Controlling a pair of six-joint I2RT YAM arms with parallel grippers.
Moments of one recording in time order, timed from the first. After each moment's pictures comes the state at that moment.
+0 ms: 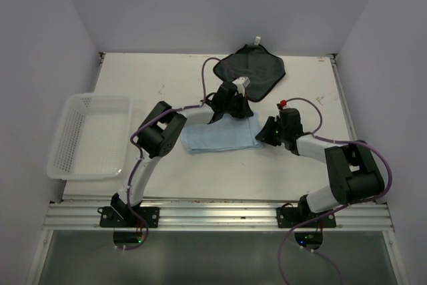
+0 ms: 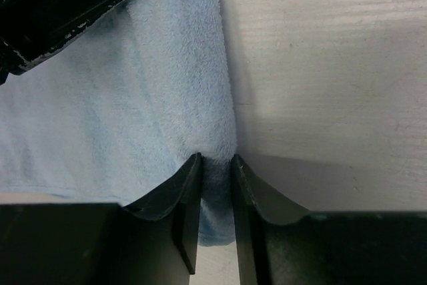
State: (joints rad) left arm -0.69 2.33 1.61 0.17 0.30 -0.52; right arm 0.24 1.49 0.57 0.12 -0.22 0.58
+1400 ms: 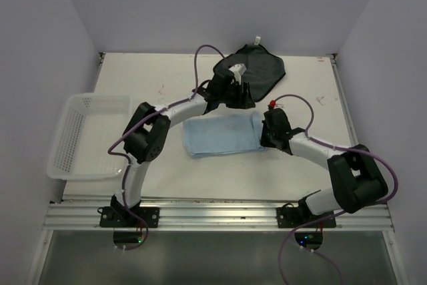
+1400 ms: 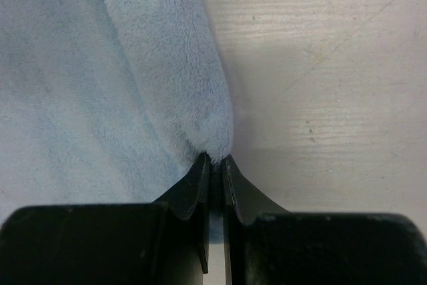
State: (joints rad) left arm -0.68 2.16 1.64 -0.07 0.26 -0.54; right arm 0.42 1.44 0.66 -0.16 0.17 0.50
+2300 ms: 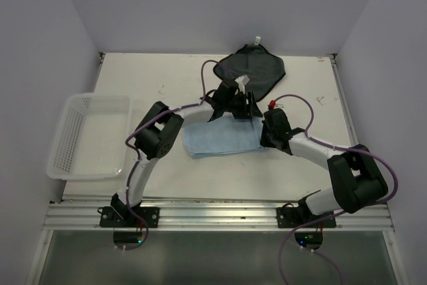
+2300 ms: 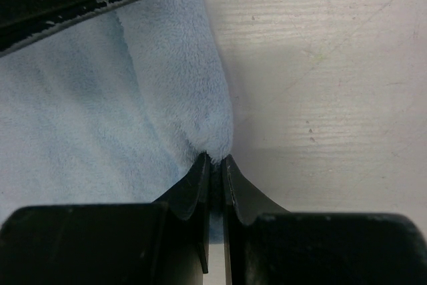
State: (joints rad) left arm -0.70 2.28 1.62 0.09 0.42 -0.76; right arm 0.43 1.44 0.66 -0.16 0.17 0.51
